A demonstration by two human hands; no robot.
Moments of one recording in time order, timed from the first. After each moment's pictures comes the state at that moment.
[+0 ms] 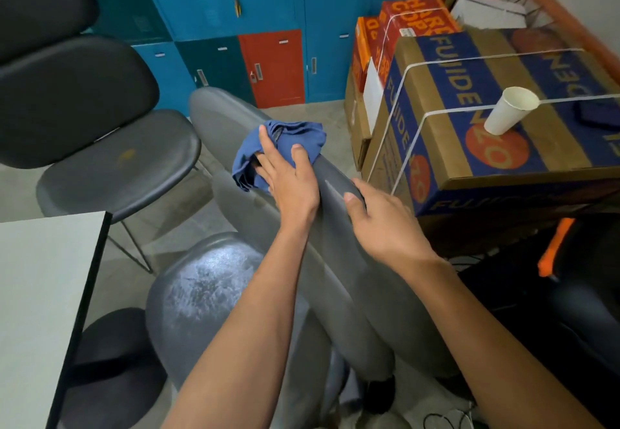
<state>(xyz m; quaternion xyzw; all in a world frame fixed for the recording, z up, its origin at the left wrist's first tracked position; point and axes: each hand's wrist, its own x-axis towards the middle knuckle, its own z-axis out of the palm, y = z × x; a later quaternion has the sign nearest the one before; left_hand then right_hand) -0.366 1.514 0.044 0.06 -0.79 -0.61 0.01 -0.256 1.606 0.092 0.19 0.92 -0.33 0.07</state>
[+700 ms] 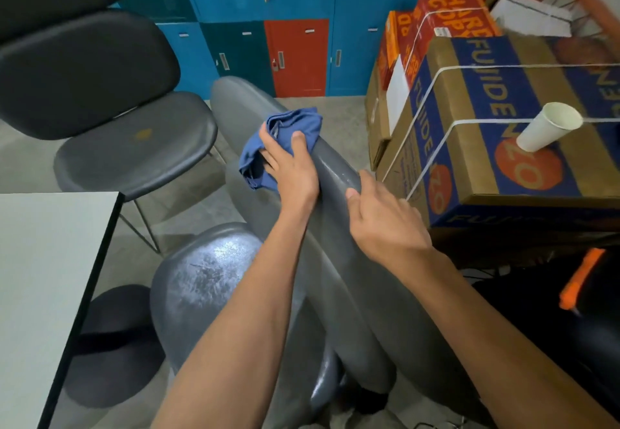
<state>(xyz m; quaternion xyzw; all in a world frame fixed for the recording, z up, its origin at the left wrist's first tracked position) -0.407 1.502 0.037 0.12 -0.75 -0.65 0.00 -0.291 1.594 0.093 0.13 0.97 -0.20 0.09</state>
